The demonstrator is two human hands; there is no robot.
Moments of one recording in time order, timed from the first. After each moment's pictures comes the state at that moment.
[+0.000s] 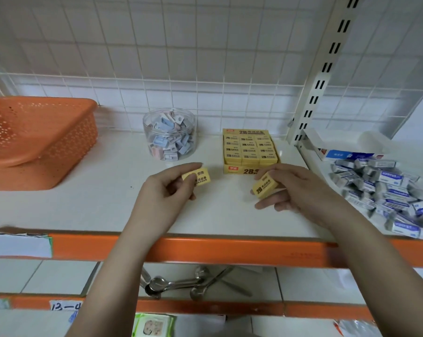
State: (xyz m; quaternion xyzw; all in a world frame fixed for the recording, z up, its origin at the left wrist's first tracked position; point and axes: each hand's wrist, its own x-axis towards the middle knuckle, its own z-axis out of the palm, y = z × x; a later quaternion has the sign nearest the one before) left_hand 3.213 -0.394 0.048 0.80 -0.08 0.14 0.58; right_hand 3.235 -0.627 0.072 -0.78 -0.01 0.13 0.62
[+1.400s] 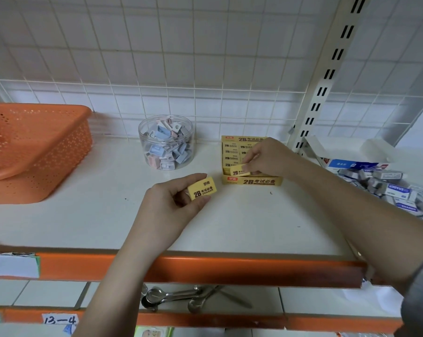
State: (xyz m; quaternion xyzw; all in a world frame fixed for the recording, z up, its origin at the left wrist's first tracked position) left_hand 3.226 -0.400 0.048 0.82 -0.07 0.10 0.55; right_hand 3.342 -0.606 0.078 -0.94 -0.05 0.07 0.33
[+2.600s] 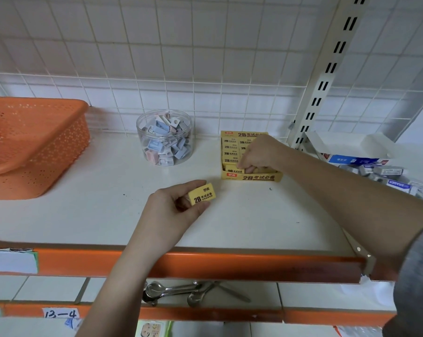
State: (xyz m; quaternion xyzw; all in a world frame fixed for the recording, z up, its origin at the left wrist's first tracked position) left_hand 3.223 -0.403 0.035 0.83 -0.05 0.07 0.55; right_hand 3.354 -0.593 0.078 -0.95 0.03 0.14 0.29
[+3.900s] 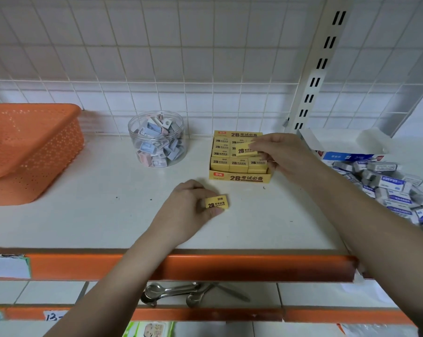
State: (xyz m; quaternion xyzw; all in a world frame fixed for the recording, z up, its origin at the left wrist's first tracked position) left_hand 3.260 -0.425 0.012 0.93 -0.16 0.05 0.31; right_hand 3.332 -0.634 0.071 -0.78 0.07 0.04 0.63
